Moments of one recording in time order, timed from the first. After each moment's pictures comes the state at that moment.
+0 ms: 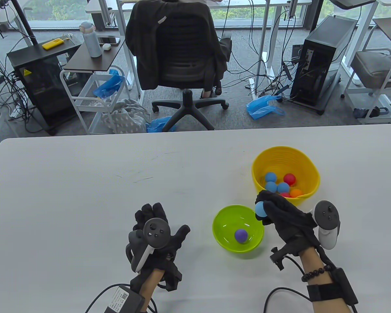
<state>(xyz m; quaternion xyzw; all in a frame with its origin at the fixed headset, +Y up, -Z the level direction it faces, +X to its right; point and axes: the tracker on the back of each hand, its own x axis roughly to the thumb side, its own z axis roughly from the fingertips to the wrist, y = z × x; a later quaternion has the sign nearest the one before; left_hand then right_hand) -0.155 -0.713 -0.336 -0.02 0.01 0.25 0.97 0.245 -0.709 -0.373 0.12 -0.03 0.74 0.66</state>
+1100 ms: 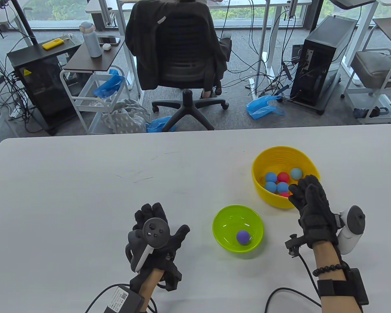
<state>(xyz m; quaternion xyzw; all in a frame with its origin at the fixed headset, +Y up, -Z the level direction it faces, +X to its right) -0.156 -0.712 -0.336 -0.02 0.01 0.26 0.97 0.291 -0.709 -0.369 0.04 -0.12 0.68 0.73</state>
